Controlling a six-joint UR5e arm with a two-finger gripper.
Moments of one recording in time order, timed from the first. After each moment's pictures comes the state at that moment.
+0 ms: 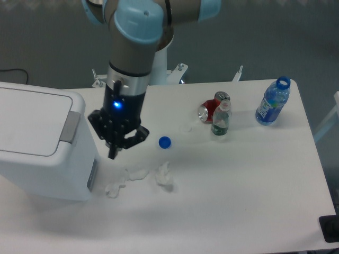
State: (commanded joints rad) arm 2.27 -1.73 -1.50 -1.09 1.17 0.57
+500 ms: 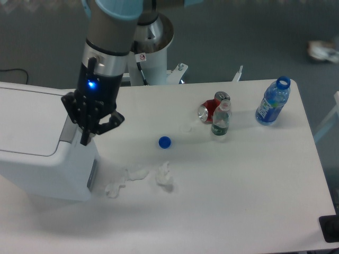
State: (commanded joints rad) arm 2.24 -1.64 -1.58 -1.09 1.12 0.55
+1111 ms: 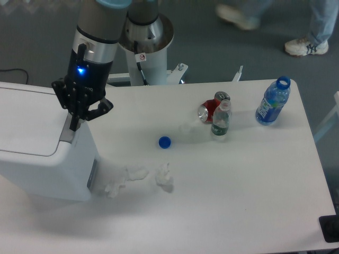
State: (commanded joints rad) arm 2.23 -1.62 -1.61 -1.10 1.12 0.55
